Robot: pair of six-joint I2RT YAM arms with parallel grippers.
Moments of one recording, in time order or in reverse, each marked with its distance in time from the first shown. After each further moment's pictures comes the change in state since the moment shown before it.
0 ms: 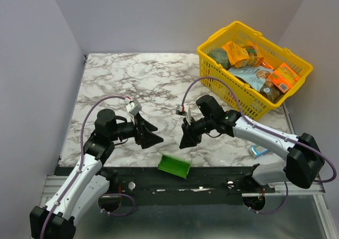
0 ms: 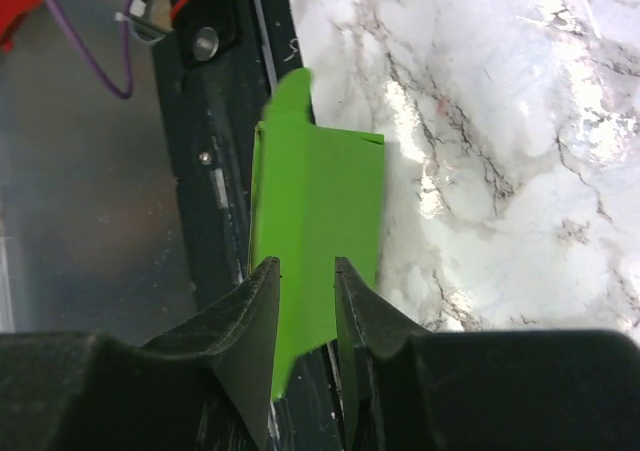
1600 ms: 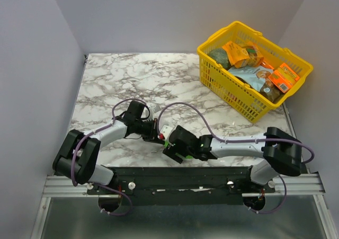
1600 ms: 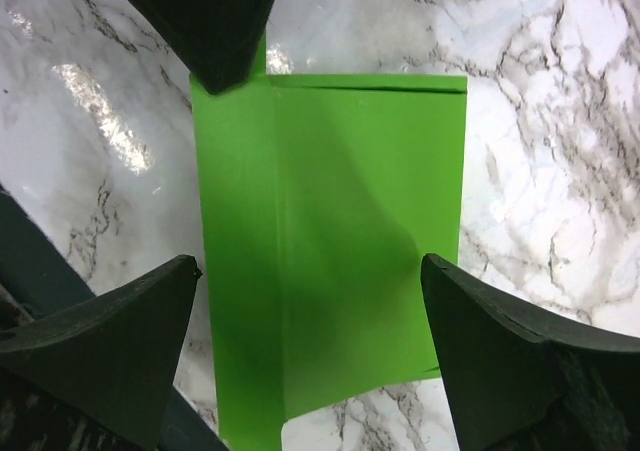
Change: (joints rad) left arm -0.075 0.747 0.127 -0.164 -0.151 -0.015; right arm 0.407 0.172 -0.103 0.219 0.996 0.014
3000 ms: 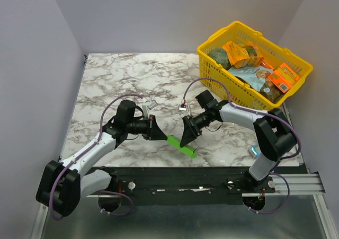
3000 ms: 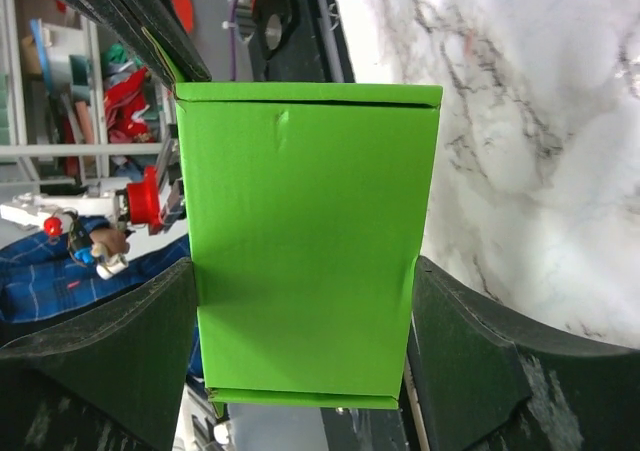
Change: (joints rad) left arm -0.017 -0.338 -0.064 0.126 0.137 -0.065; right arm -0.606 0.180 0.182 -0.285 -1.403 0.056
